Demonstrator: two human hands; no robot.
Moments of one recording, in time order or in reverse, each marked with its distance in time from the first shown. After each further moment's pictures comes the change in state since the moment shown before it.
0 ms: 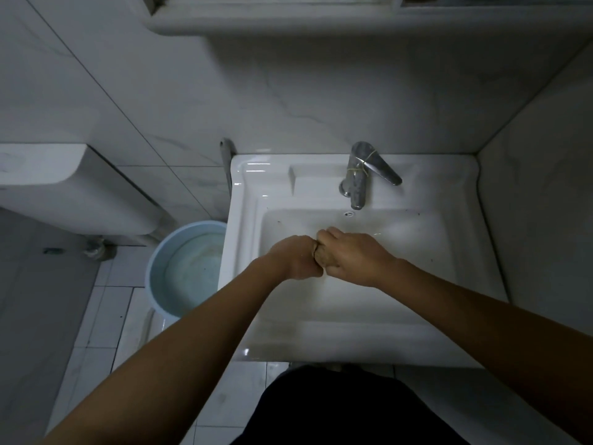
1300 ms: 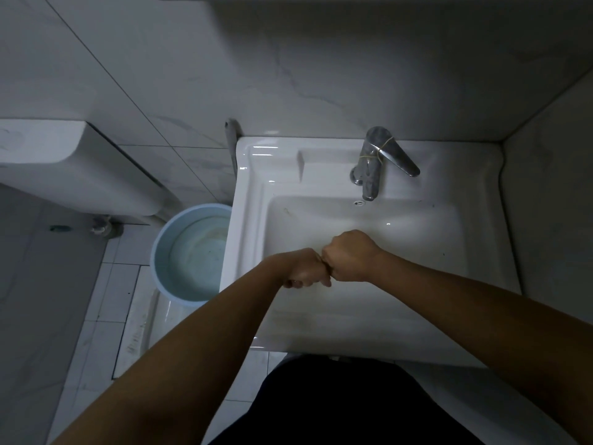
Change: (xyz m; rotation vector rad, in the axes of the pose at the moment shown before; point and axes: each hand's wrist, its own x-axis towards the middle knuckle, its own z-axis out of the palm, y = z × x) left_hand 0.011 -0.015 0.025 -0.391 -0.421 -0.270; right_hand 0.027 -0.007 0.027 -0.291 -0.290 -0.138
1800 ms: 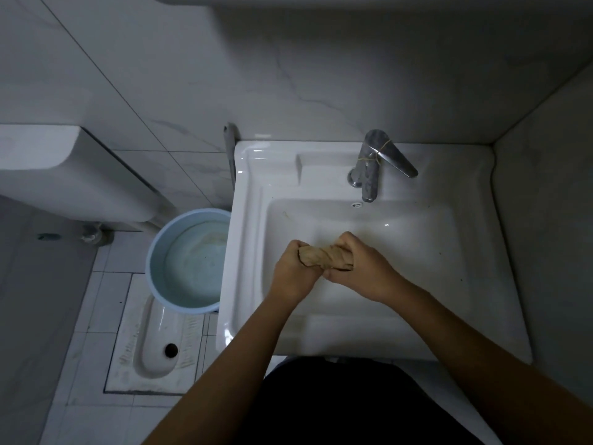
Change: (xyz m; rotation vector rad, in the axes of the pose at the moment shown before) left_hand -0.019 -0.025 0.040 -0.617 0.646 0.380; right_hand -0.043 -0.020 0.014 1.161 0.257 0.434
